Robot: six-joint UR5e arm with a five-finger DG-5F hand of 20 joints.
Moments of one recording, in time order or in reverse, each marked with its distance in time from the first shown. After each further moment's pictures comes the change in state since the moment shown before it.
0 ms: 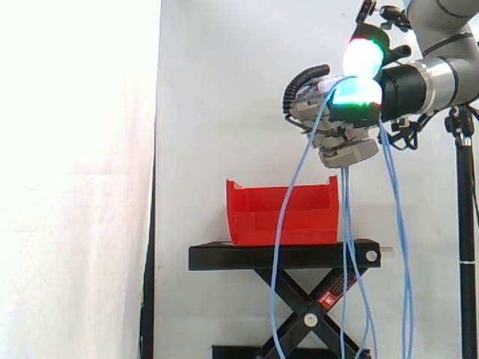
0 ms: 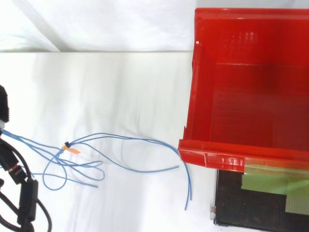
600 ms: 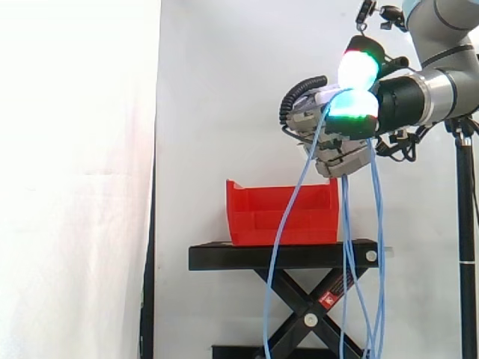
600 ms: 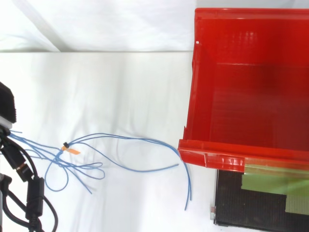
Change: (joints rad) arm 0.003 0.000 -0.046 0.062 0.000 0.016
